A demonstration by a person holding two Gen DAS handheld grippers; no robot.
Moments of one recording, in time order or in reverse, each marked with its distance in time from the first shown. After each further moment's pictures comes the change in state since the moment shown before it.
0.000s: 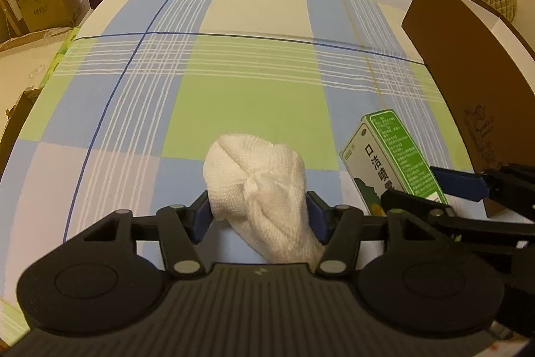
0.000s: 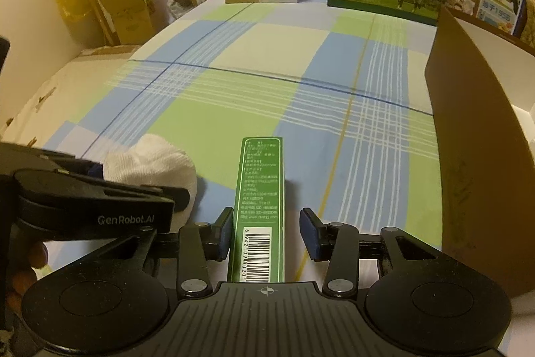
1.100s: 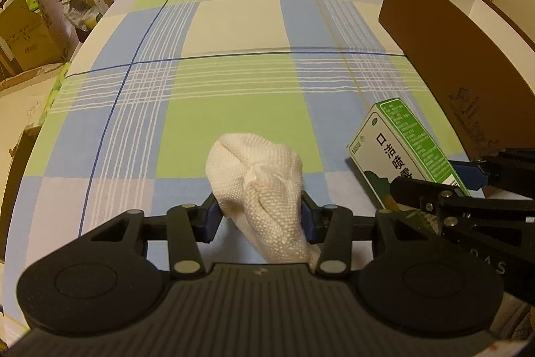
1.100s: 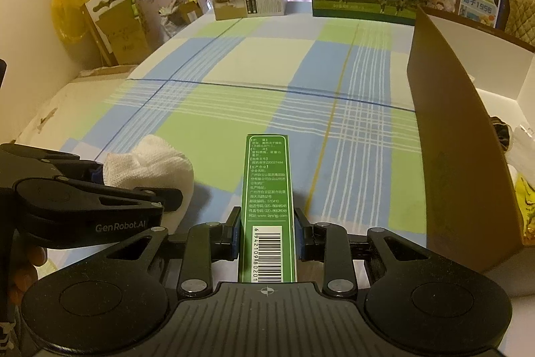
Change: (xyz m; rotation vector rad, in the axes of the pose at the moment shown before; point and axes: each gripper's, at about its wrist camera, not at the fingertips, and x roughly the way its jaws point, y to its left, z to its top) left arm -0.012 -0.017 -0.003 0.130 -0.048 0.017; right arm -0.026 -0.013 -0.011 0.061 -0.058 0.009
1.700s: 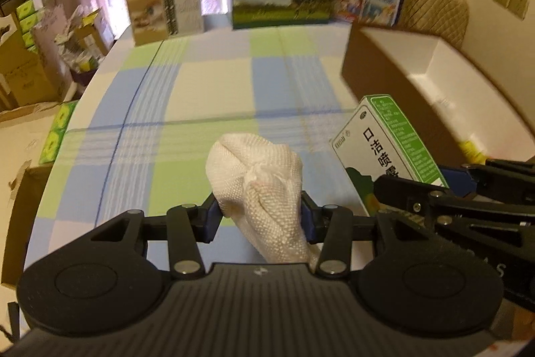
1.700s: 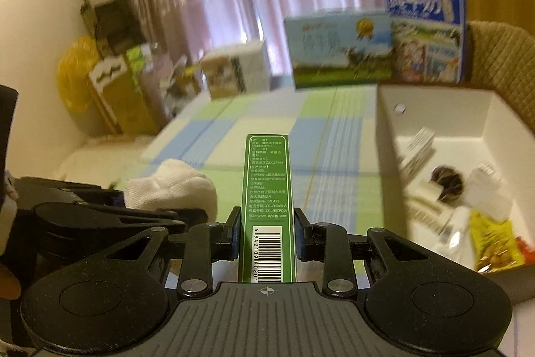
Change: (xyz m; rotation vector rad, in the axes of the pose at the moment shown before) left arm -0.069 -0.035 0.035 0.022 -0.138 -0.049; right arm -0.095 -0.020 0.028 0.088 -0.235 0.020
